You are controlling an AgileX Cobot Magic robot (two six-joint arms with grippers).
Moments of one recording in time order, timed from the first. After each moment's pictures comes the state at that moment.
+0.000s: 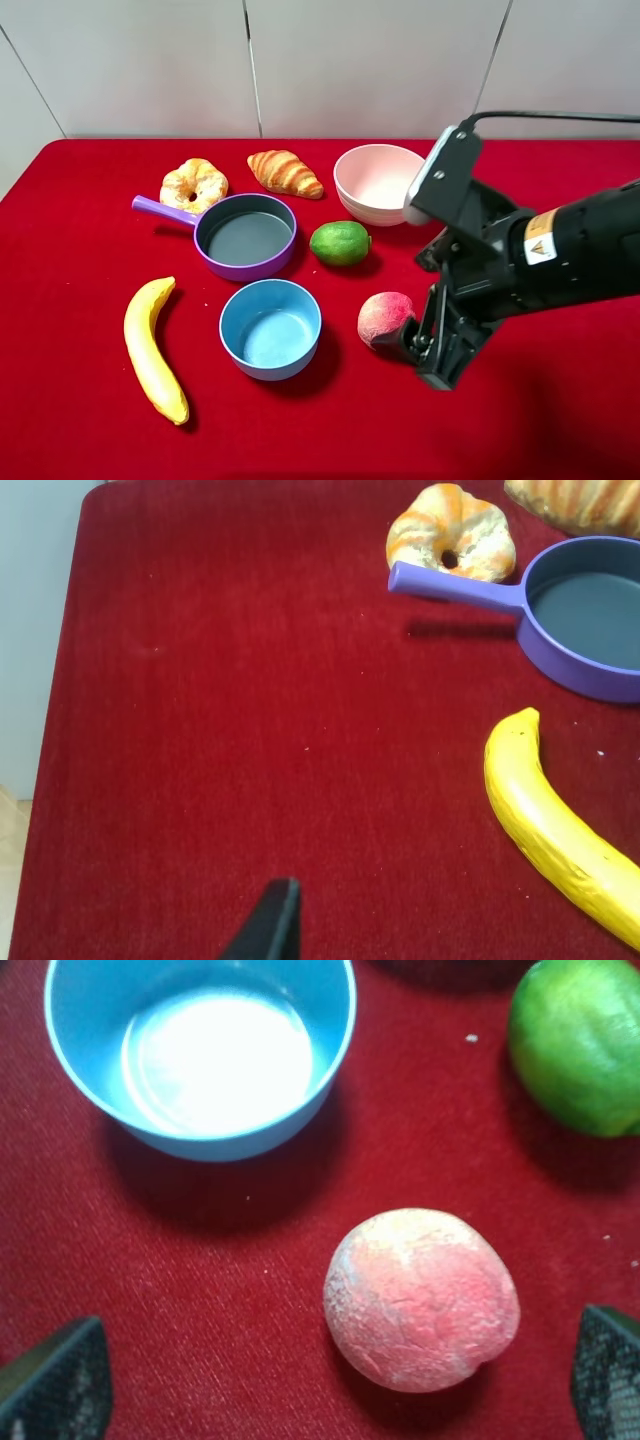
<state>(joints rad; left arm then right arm) -0.12 -0.01 -0.49 0.02 1.06 0.03 0.81 1.27 -0.56 0.21 0.40 -0.44</state>
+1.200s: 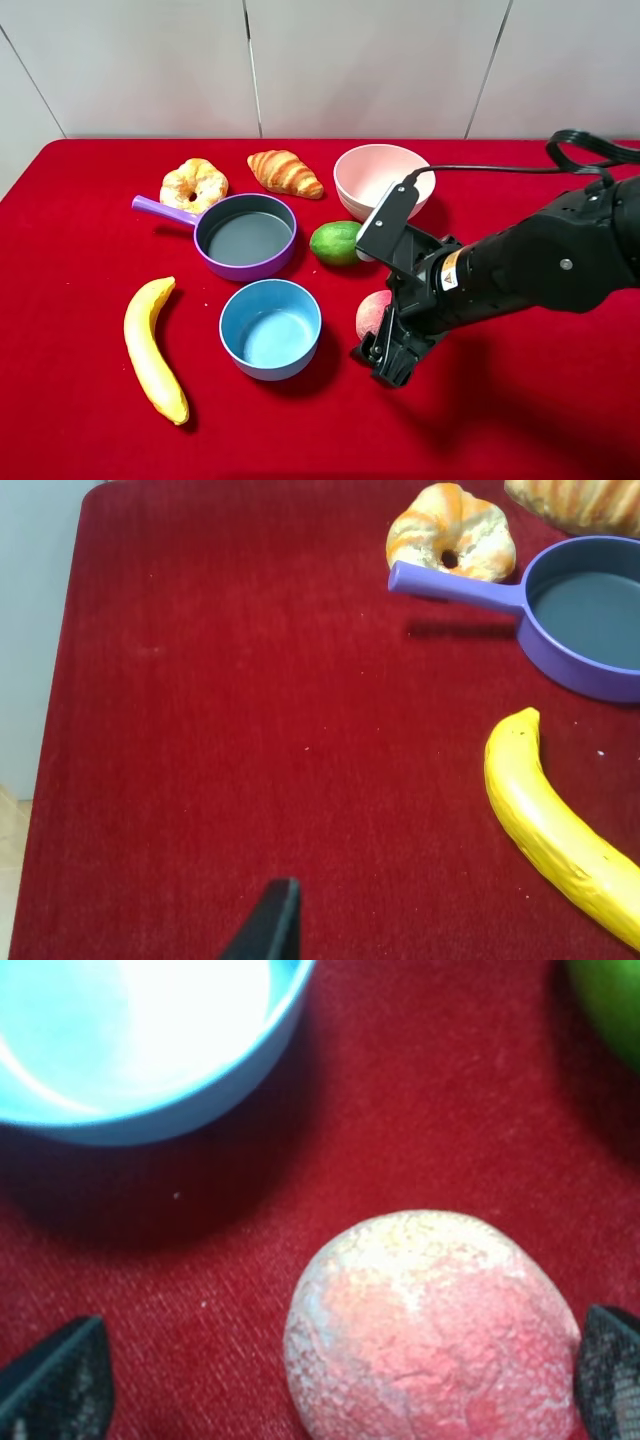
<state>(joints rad) -0.12 -0.01 -0.49 0.02 1.06 0.03 0.81 1.60 -0.56 0.19 0.15 -0.44</state>
